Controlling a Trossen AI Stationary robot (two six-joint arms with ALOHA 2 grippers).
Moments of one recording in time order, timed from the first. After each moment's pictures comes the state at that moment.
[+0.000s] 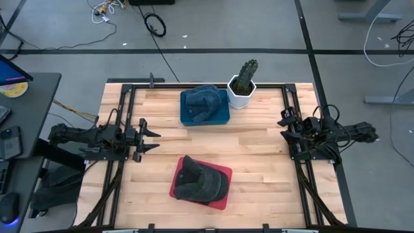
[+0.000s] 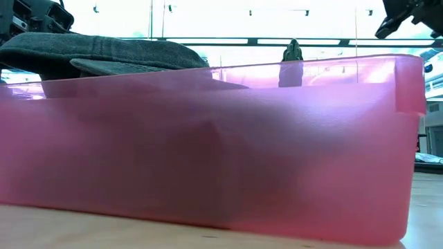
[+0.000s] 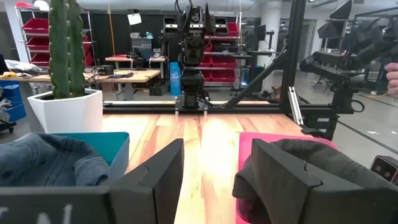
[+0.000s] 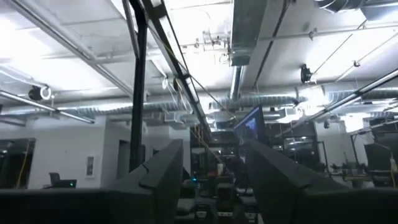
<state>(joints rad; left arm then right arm) -0.15 0.01 0.01 0.07 -0.13 -0.01 0.11 0.13 0.06 0.68 -0.03 0.02</state>
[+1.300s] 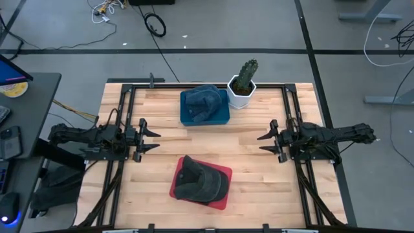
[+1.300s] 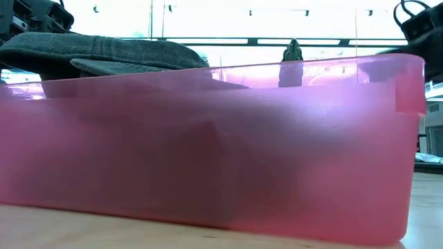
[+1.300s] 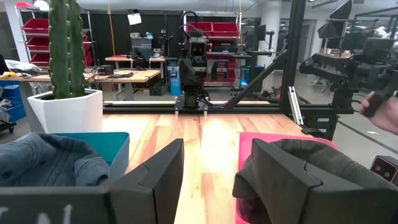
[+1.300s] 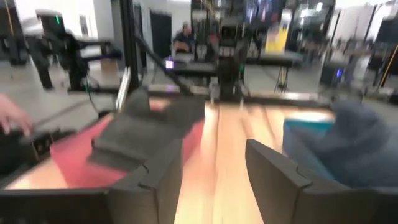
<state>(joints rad) -0.15 0.01 0.01 0.07 -0.13 -0.02 0.11 0.08 0.02 0.04 -0.04 -0.04</state>
